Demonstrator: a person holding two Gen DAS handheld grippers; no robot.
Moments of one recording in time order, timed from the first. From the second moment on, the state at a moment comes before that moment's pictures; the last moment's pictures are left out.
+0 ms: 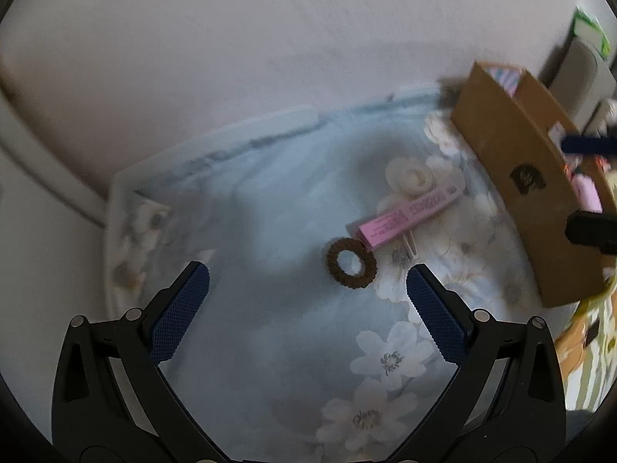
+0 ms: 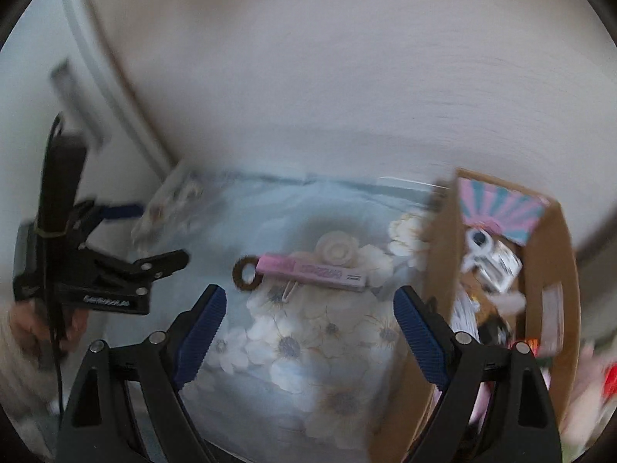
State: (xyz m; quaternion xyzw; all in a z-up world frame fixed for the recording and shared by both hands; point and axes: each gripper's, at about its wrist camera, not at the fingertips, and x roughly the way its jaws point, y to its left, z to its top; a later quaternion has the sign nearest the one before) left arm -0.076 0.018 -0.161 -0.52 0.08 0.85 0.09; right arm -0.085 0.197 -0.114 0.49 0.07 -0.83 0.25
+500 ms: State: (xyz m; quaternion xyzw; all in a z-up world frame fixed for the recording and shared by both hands) left arm -0.114 0.039 -0.241 -0.55 0.14 0.81 0.16; right arm -0.166 0.158 -0.233 0.64 0.29 -0.63 0.34
